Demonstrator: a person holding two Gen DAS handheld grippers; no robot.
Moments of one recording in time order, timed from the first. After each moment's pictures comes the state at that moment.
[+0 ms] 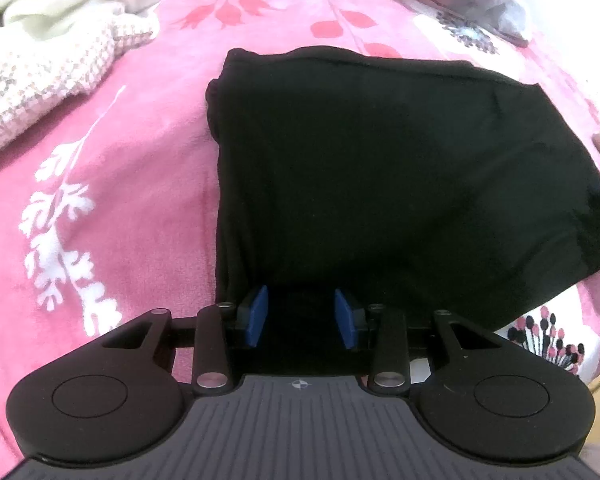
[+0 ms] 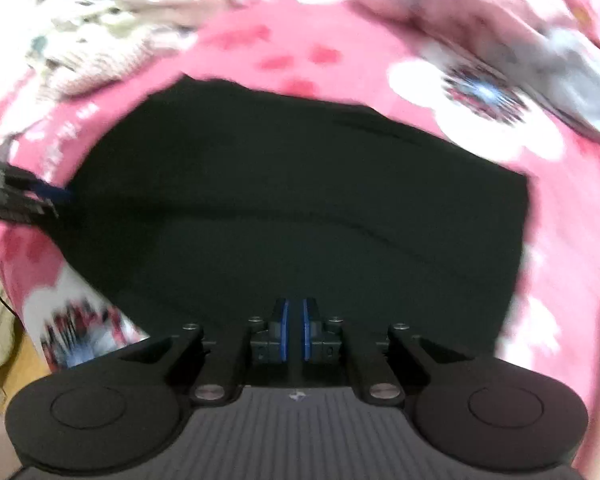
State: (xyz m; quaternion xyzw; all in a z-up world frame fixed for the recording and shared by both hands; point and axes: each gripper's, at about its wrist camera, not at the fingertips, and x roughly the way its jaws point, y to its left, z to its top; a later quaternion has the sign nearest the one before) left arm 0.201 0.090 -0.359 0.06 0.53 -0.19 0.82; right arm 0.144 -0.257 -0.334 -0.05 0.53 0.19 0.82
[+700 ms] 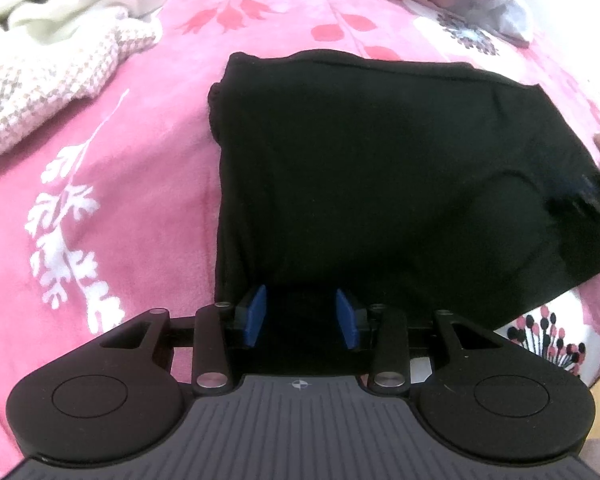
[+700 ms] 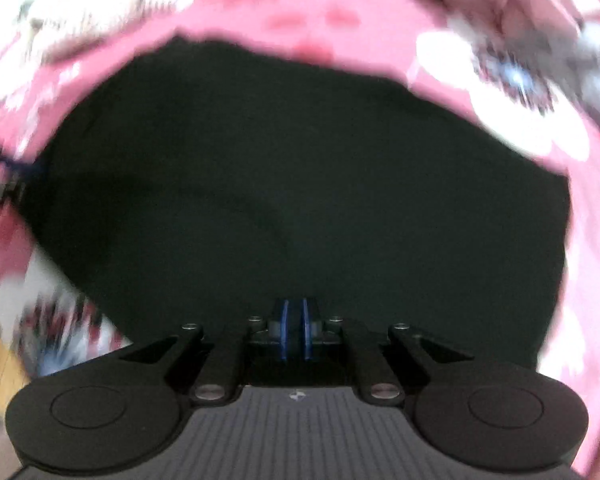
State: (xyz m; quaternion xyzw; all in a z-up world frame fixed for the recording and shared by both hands) left arm 0.197 0.092 -0.356 0.05 0.53 -0.18 0.83; right arm 0.161 -0.242 -0.360 -0.08 0.58 0.16 0.79
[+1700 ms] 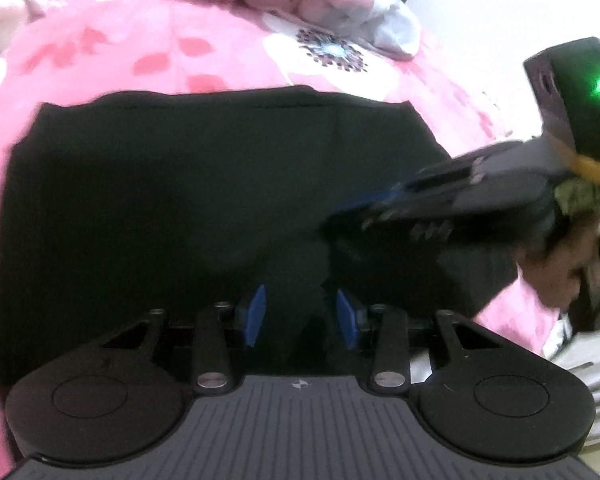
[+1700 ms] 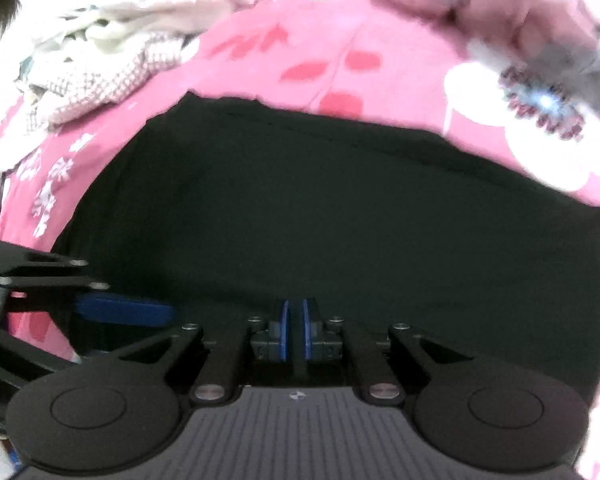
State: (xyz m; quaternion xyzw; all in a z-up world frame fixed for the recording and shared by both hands) left arm 0.195 -0.027 -0.351 -0.02 0.52 -0.33 0.79; right arm 0.195 -0.196 -0.362 0.00 0.55 0.18 0.82
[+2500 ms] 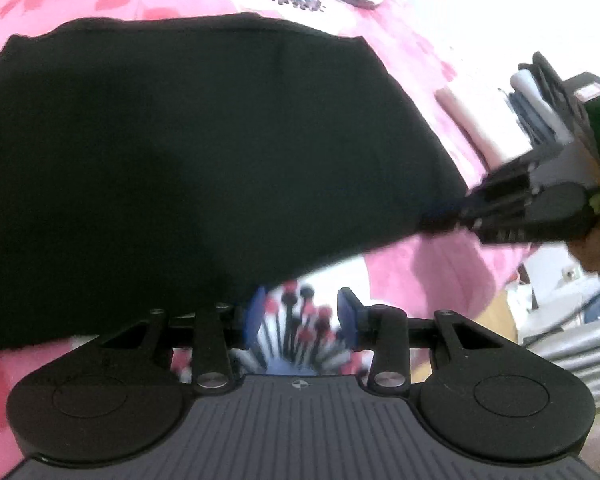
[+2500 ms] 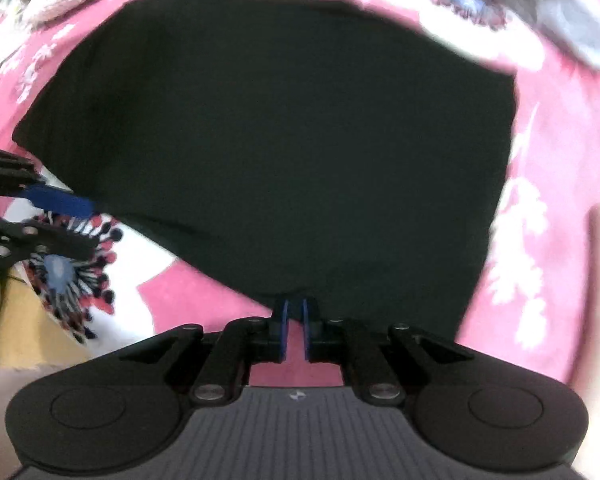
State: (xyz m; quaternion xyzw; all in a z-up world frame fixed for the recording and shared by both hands) left arm 0.129 -0.015 -0.341 -0.02 0.55 -0.36 0.76; right arm 0.116 -0.268 -0.339 -0.09 0.60 0.13 0.78
